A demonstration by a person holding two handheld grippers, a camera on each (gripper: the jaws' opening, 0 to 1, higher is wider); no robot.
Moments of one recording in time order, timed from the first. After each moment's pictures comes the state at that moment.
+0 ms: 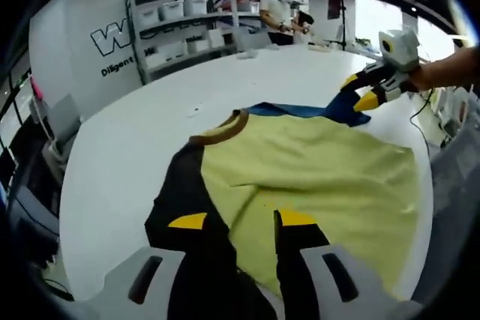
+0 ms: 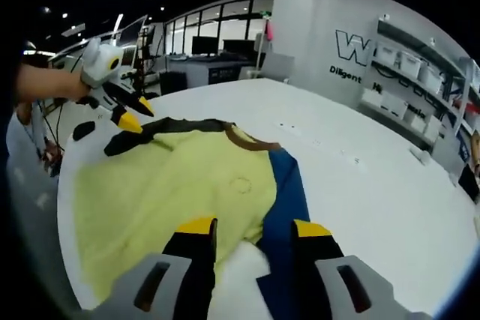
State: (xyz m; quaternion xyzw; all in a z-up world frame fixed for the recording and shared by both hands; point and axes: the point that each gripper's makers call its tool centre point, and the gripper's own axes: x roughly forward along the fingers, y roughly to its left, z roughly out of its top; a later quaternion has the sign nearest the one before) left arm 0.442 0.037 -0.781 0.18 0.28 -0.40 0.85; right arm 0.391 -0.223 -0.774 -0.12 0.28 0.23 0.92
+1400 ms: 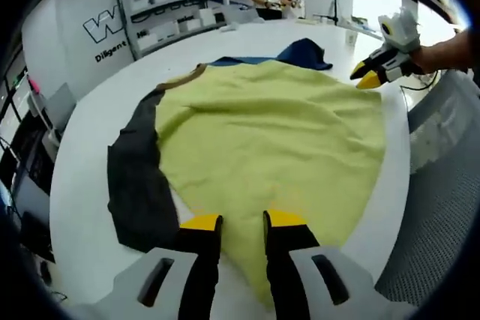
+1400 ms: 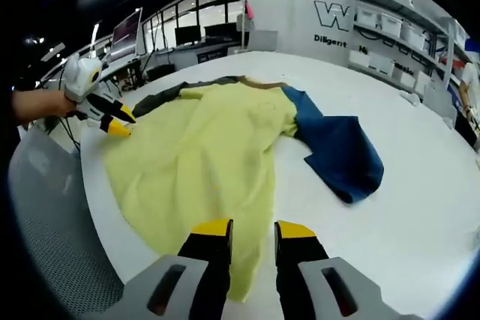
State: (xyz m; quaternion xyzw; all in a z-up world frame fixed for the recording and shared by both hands) left arm 0.324 0.060 -0.839 0.23 0.34 -0.39 0.83; right arm 0.266 -0.226 -0.831 -0.07 0.35 0.20 0.91
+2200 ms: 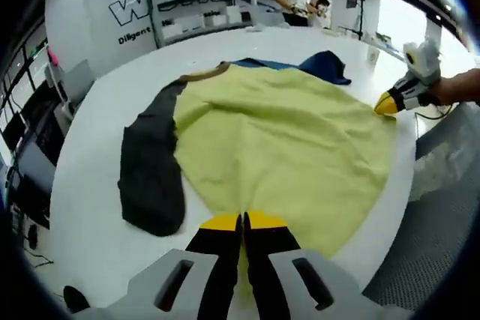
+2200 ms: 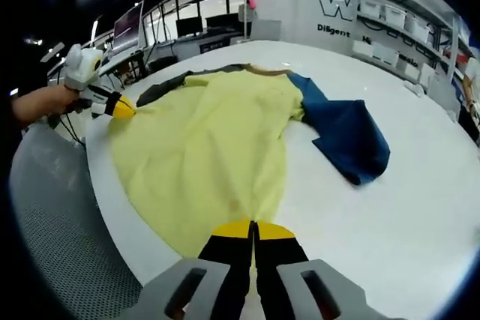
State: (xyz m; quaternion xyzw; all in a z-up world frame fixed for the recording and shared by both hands) left arm 0.325 0.069 -0.824 0.14 0.36 -0.30 0.87; right arm 0.246 -0.225 -0.835 -0.07 0.38 0.20 0.90
